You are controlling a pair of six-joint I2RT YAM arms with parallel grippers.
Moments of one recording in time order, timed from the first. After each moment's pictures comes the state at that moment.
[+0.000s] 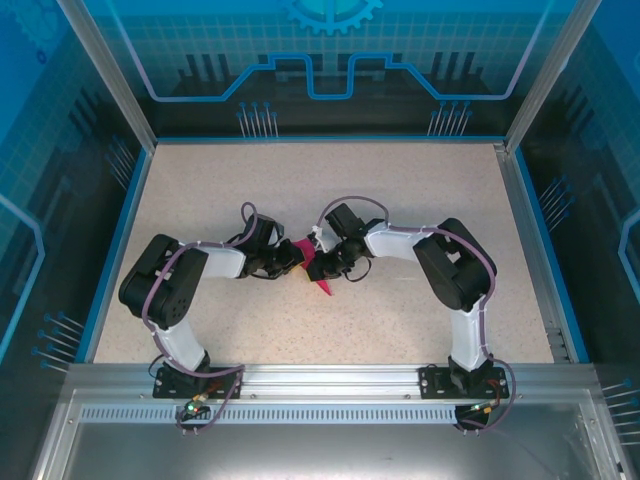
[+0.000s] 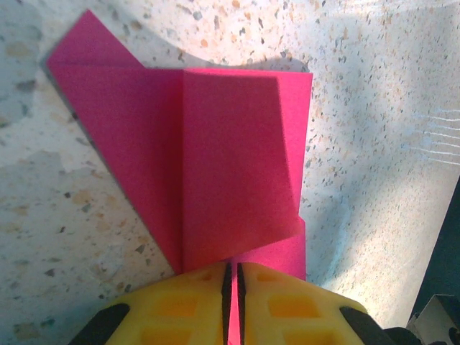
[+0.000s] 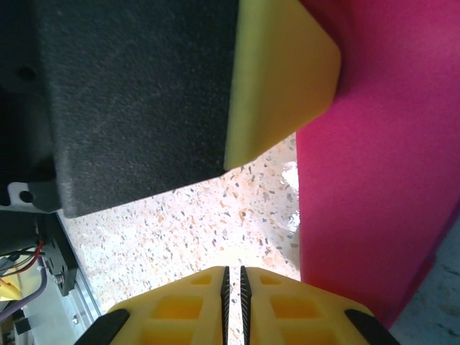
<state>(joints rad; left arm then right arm) -0.35 1.75 0.72 0.14 0.46 -0.95 0.66 2.00 1.20 -0.36 -0.68 0.35</state>
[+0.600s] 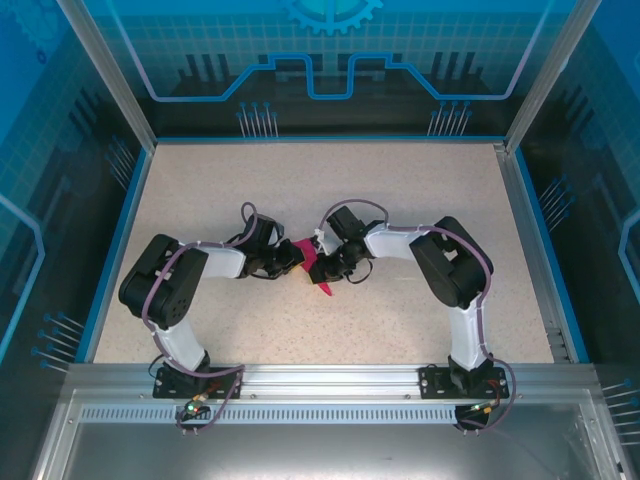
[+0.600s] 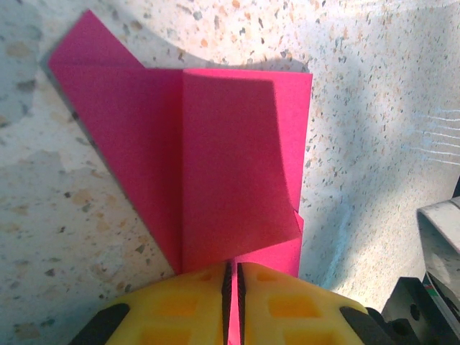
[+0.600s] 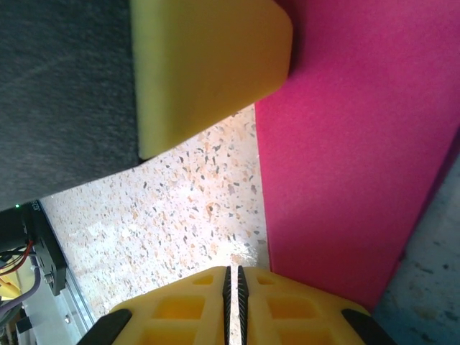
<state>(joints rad) -0.35 1.75 0.72 0.14 0.46 -0.95 0.65 2.03 1.19 -0.36 -0.68 0.35</state>
